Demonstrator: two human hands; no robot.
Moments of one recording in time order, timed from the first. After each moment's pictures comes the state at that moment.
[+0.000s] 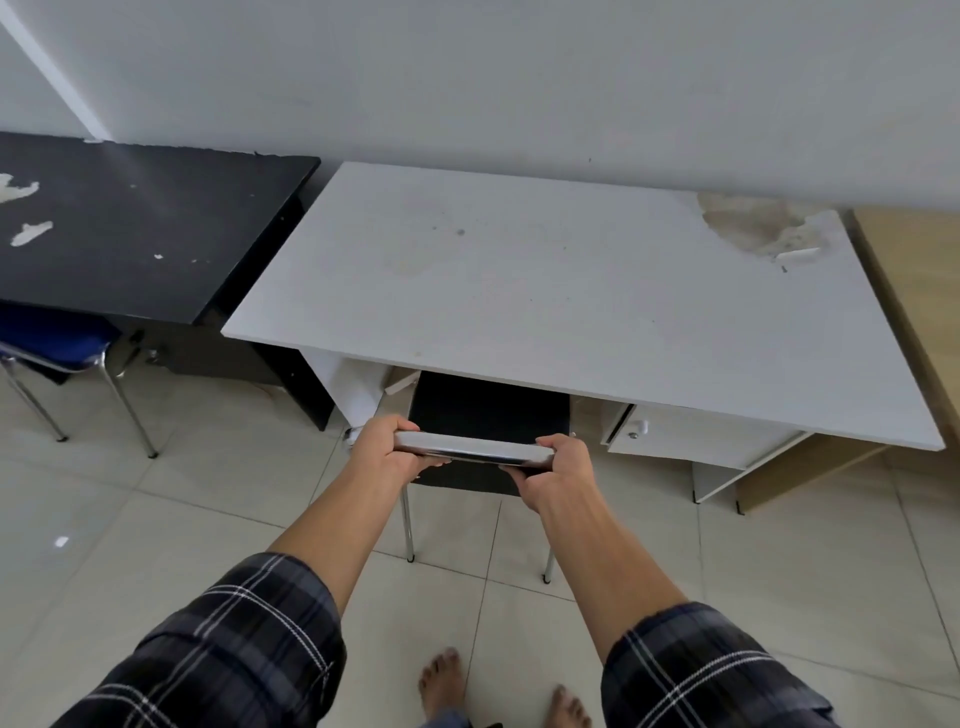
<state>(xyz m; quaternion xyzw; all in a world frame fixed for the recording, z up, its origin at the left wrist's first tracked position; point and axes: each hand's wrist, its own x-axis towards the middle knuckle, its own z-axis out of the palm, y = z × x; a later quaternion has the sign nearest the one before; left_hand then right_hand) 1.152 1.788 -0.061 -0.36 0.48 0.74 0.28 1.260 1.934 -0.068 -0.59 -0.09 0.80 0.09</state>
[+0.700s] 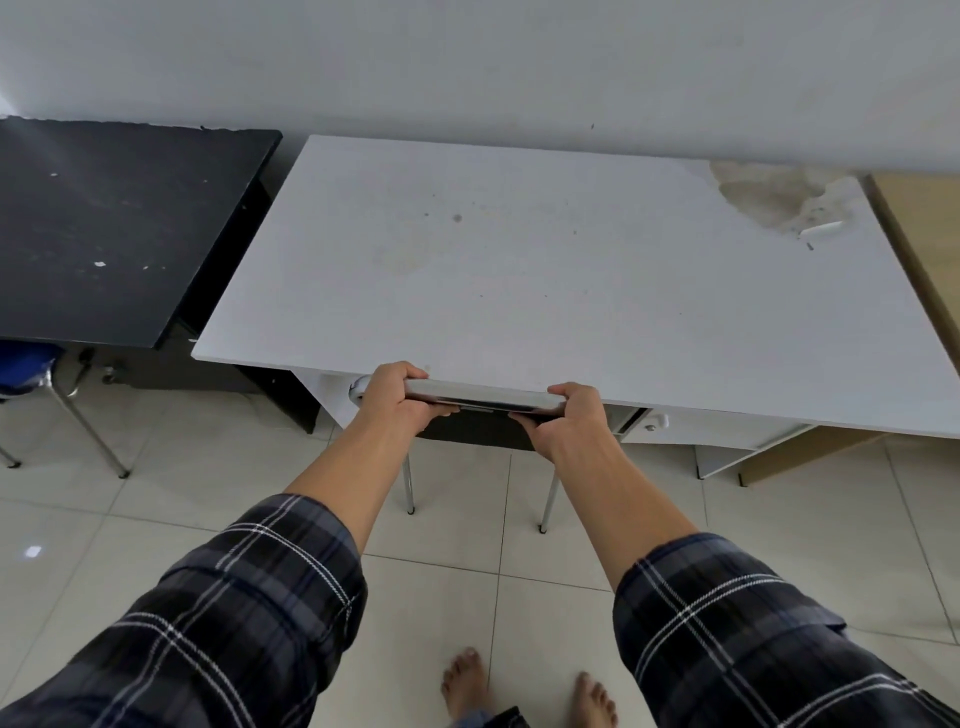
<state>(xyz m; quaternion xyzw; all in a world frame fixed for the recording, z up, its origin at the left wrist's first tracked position) 1.031 1.822 -0.063 -0.35 0.47 0.75 0.32 1.145 1.956 -0.071 -0.59 -0.10 0.79 0.13</state>
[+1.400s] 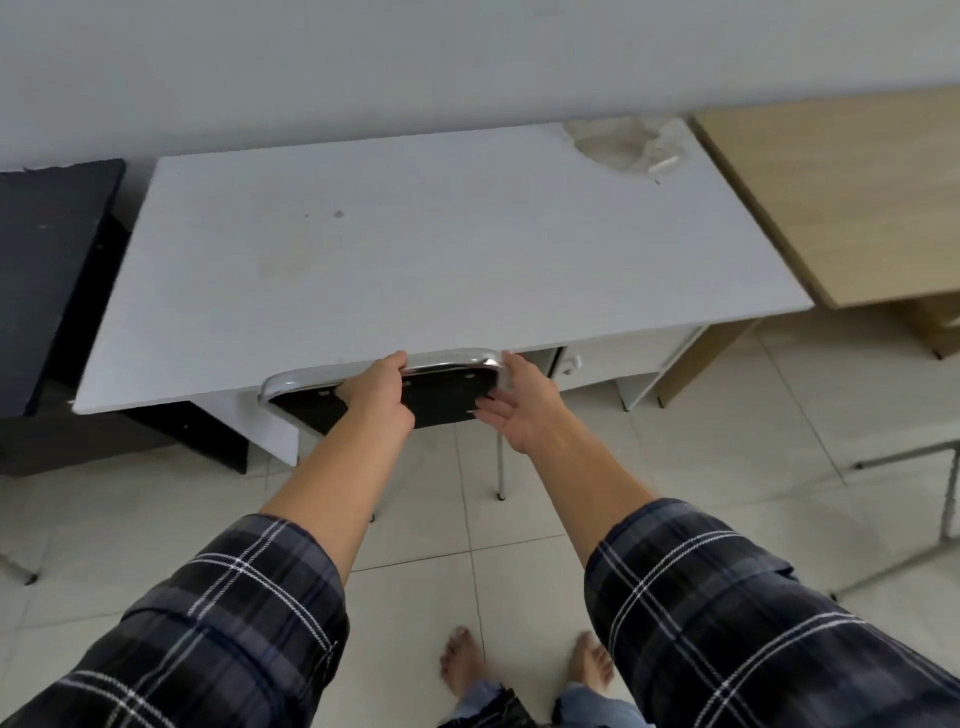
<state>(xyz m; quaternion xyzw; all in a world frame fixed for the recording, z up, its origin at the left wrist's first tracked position) 1.104 1.860 -0.059 -0.27 0.63 0.65 0.33 1.227 1.953 -0.074 -0.56 -0.25 0.78 0.13</state>
